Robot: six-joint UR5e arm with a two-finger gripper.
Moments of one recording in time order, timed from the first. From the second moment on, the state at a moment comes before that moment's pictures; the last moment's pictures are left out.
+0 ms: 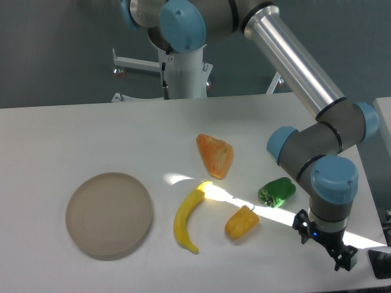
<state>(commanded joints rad) 2.35 -2.56 -0.65 -1.20 1.60 1.37</state>
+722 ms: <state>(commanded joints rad) 2.35 -2.56 -0.66 -1.20 1.61 1.34</state>
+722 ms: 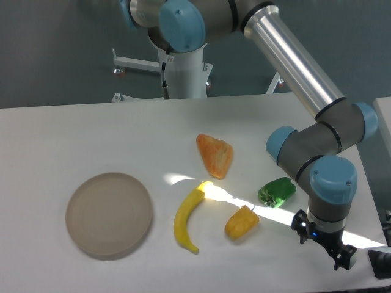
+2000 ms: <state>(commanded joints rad) 2.53 -2.34 -1.00 -1.27 1.31 1.35</state>
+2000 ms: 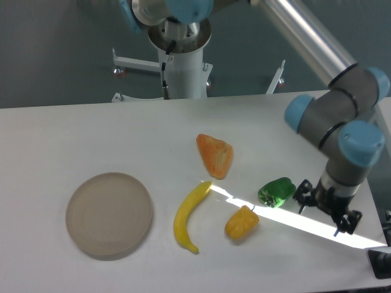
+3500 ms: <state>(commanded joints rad) 2.61 -2.17 -1.40 -1.16 1.17 1.42</state>
